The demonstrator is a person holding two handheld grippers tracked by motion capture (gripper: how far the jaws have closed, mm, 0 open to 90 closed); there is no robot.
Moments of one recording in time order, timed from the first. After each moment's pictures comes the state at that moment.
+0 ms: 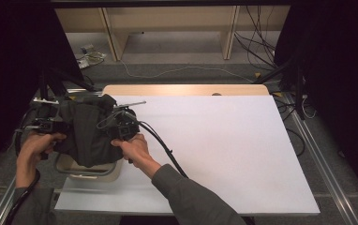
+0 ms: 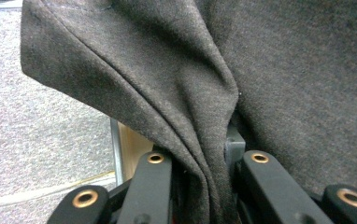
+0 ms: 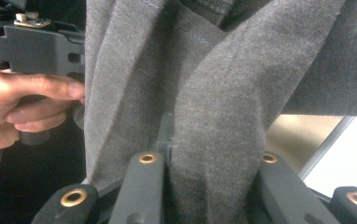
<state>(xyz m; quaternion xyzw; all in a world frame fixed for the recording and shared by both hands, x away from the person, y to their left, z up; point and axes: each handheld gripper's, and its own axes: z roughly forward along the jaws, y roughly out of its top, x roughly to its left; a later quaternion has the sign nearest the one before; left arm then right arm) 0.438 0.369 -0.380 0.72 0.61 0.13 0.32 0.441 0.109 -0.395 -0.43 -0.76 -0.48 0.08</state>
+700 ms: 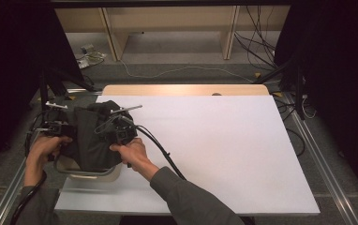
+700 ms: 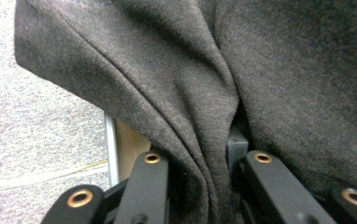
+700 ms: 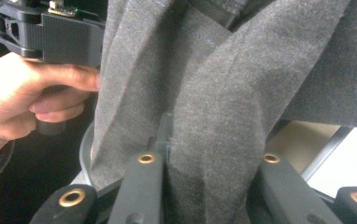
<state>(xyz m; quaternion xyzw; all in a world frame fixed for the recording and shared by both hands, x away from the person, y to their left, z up) 0.450 0.362 -0.408 0.72 0.62 0.12 0.29 0.437 0.117 -0.408 -0.43 -0.78 -0.45 0.09</state>
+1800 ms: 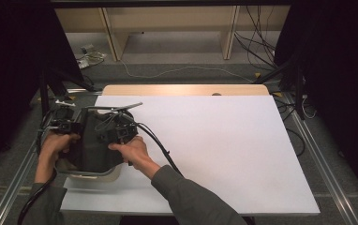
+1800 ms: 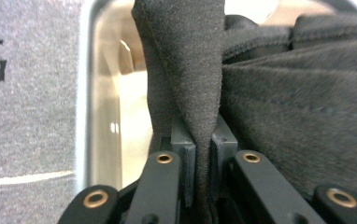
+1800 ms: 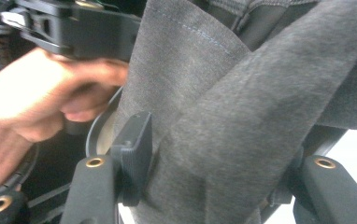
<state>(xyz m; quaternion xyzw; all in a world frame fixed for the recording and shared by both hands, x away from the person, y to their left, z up) 0.465 0.339 -0.420 0.71 0.64 0.14 0.27 0.442 0.115 -0.403 -0.43 -0.78 -0.44 0.11</state>
